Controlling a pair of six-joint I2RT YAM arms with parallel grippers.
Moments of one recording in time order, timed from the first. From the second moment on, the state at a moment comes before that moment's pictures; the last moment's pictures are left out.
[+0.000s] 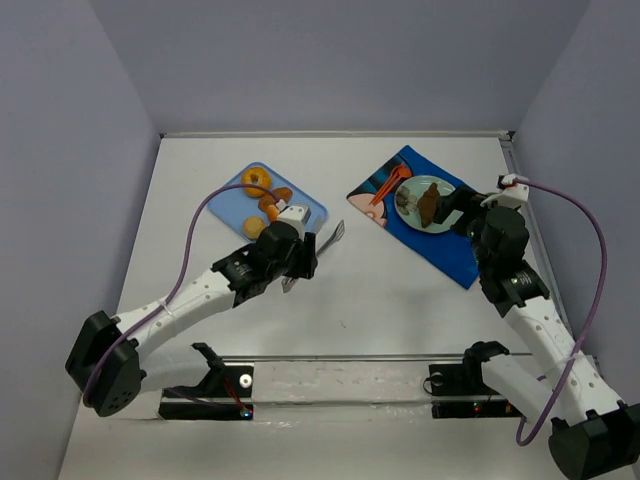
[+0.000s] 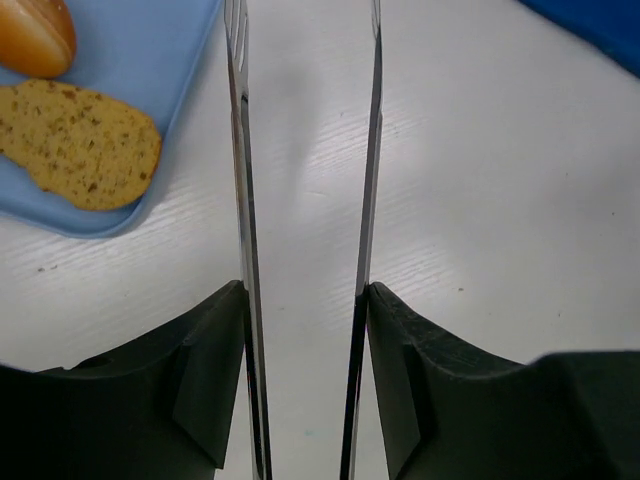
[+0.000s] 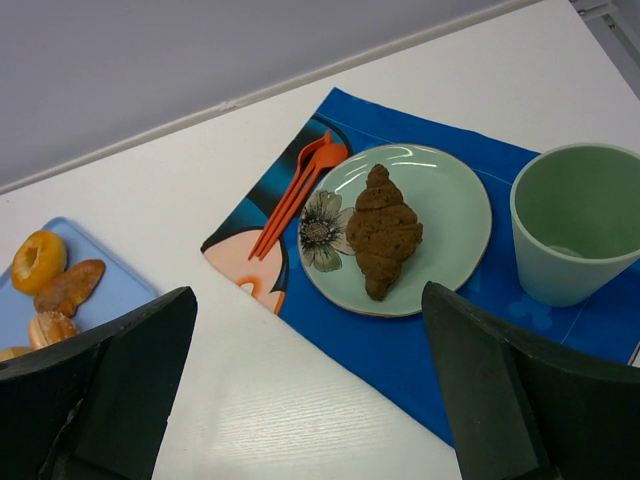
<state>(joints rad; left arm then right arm) -0.78 1.19 0.80 -0.26 -0.16 -0.43 0.26 0.80 0.72 -0.07 0.31 0.40</state>
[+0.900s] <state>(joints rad) -0.83 1.08 0.66 -0.25 -0.17 -0.51 0.26 0.80 0.70 -0.04 0.28 0.39</state>
